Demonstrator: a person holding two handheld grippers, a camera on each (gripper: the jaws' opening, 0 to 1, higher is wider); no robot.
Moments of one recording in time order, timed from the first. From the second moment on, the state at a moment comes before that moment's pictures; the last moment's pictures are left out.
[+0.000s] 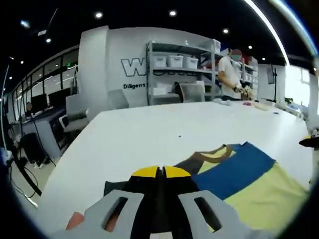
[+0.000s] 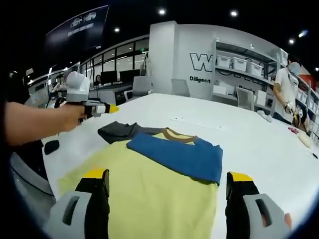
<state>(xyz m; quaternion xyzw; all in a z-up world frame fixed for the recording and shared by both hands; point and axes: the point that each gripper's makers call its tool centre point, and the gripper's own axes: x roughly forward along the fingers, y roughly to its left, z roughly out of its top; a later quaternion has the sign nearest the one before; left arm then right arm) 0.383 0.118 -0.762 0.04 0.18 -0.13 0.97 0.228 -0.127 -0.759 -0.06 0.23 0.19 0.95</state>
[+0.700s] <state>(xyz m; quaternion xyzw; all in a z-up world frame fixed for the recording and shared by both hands) 0.379 0.107 -0.835 0.15 0.25 -0.20 0.94 0.227 -0.131 -0.766 -0.05 0.24 0.18 0.95</state>
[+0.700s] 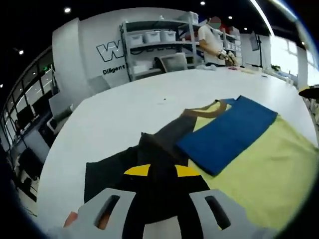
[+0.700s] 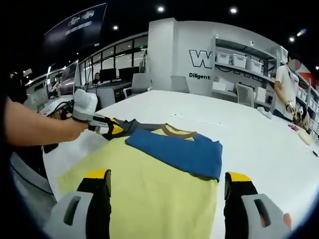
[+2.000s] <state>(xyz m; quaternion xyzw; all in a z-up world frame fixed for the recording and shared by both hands) 0.400 0.106 -0.853 0.38 0.21 -0.20 0.88 0.231 -0.131 -0.771 -0.05 0.25 0.19 0.95</state>
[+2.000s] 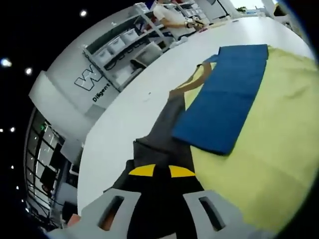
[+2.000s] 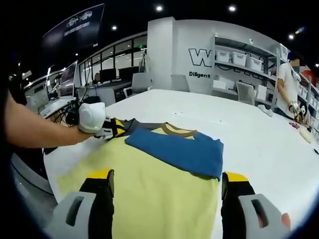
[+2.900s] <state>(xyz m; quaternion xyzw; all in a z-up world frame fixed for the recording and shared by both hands) 0.406 0.136 -0.779 0.20 0.14 -0.11 0.96 0.228 -0.129 -0.772 -0.06 0.25 0.19 0.95</state>
